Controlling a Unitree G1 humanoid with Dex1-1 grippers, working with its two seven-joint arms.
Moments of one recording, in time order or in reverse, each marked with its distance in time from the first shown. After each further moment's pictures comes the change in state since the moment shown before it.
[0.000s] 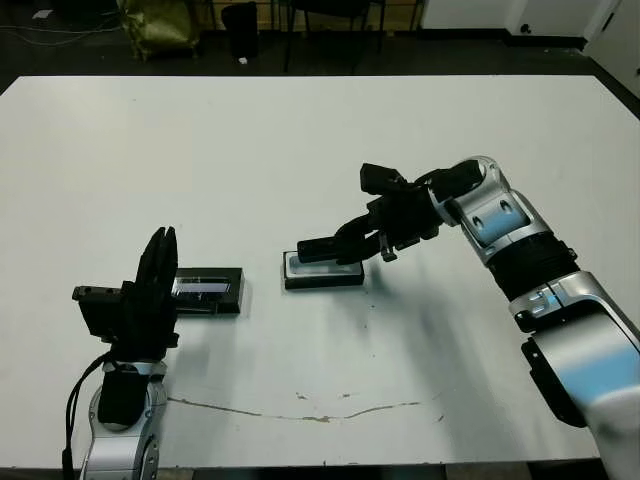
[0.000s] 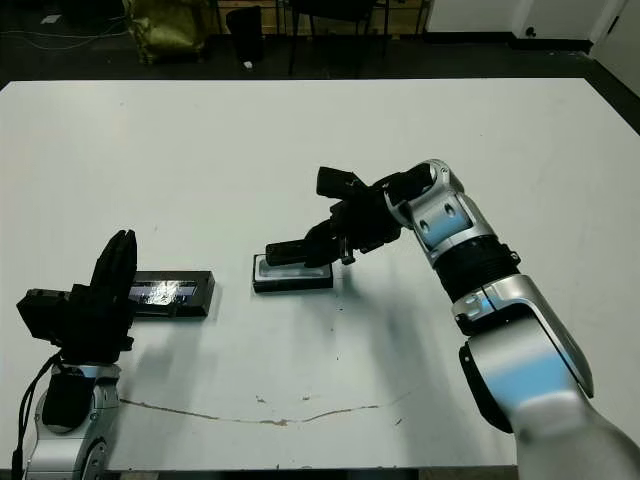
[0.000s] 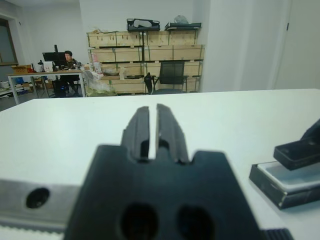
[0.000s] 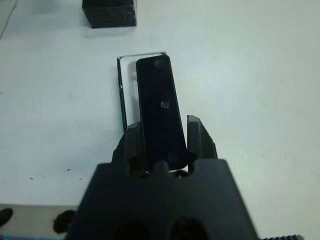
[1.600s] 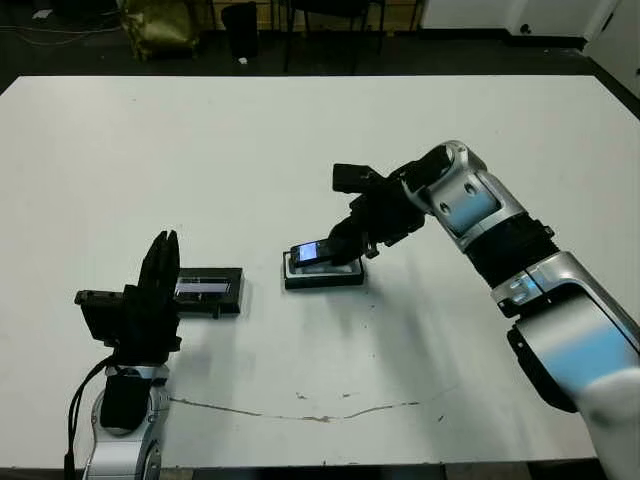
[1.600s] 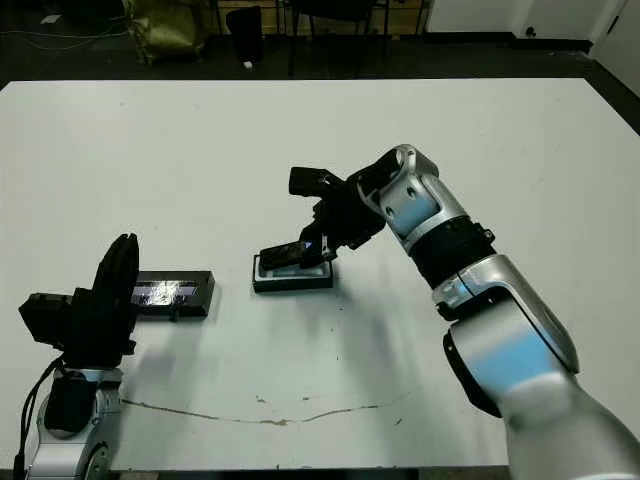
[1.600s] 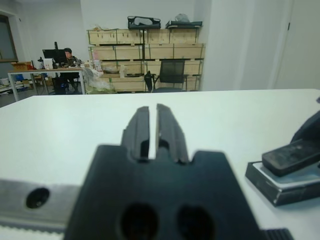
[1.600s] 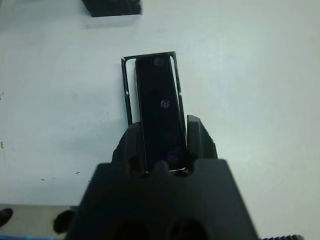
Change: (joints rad) left arm 0.019 -0.006 -0.017 -0.028 0.002 0.029 0.019; right arm -0.090 0.050 0.119 -0.017 -0.068 0.130 0.037
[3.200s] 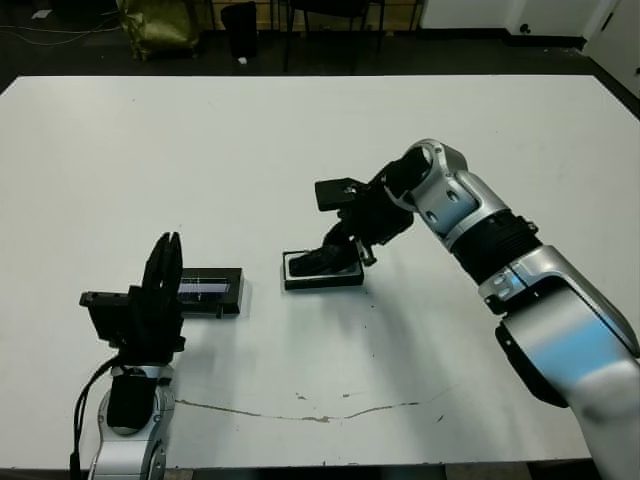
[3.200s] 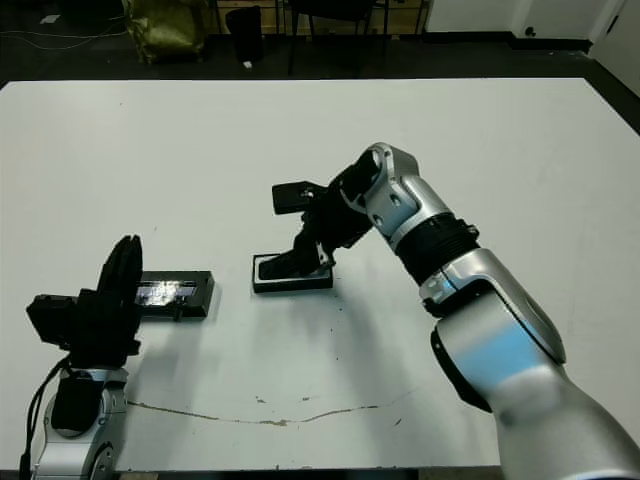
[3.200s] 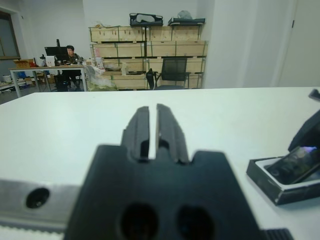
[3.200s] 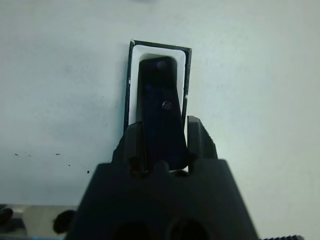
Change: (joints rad) left arm -0.001 -0.008 -0.014 0.018 0.016 -0.014 0.023; right arm -0.037 0.034 0.035 0.089 -0.099 -0.266 0.033
